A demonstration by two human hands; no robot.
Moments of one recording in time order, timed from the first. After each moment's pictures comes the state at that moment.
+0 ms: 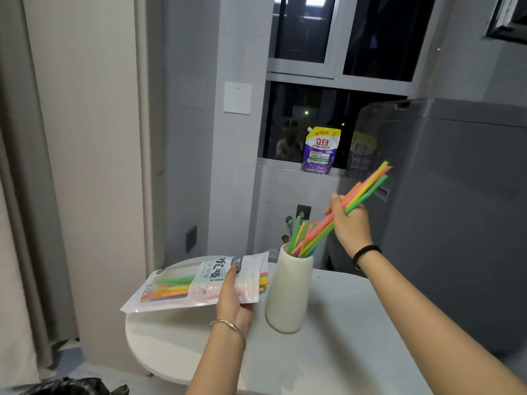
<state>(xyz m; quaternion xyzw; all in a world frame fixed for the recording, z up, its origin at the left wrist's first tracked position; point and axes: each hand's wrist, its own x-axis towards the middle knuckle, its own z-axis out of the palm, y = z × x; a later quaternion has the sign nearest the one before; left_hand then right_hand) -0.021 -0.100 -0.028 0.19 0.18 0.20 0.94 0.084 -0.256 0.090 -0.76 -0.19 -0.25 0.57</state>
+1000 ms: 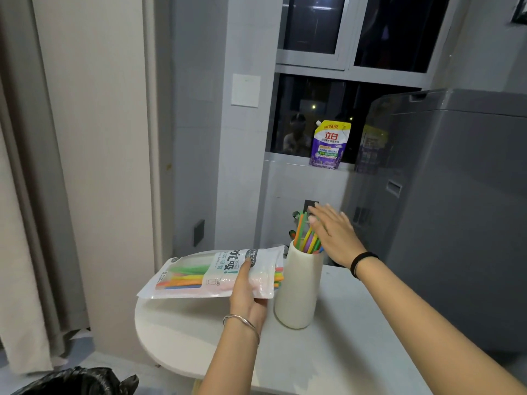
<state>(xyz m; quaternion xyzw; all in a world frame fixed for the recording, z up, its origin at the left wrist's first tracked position) -0.018 -0.107 -0.024 0.19 0.20 0.20 0.94 0.099 -0.242 0.054 -0.91 -0.31 -0.16 0.22</state>
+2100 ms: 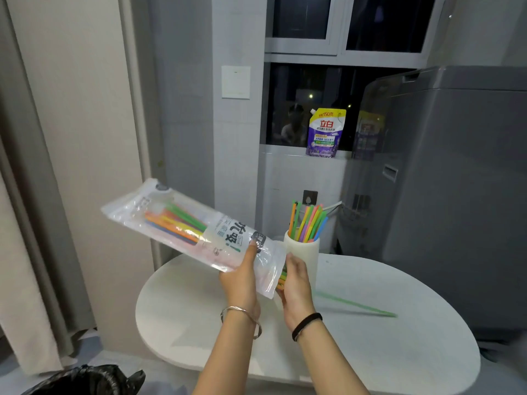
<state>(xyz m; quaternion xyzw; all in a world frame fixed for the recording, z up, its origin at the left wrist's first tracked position) -0.018 -0.110 -0.027 0.37 0.24 0.33 0.83 0.004 -0.180 -0.032 -0.54 -0.03 0.08 0.84</state>
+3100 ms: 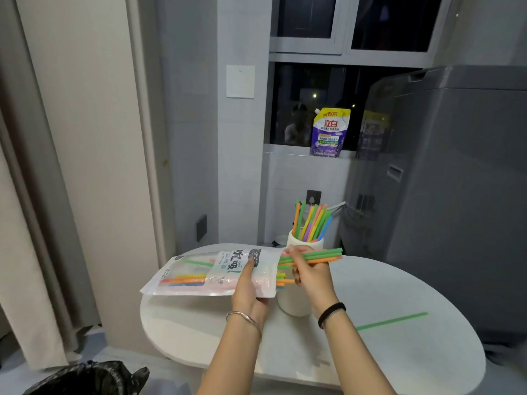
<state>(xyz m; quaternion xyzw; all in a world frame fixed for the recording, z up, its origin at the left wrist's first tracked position) -0.018 -0.113 -0.040 0.21 0.21 0.19 0.94 0.024 -0.208 -0.022 -0.64 -0.11 0.02 0.76</state>
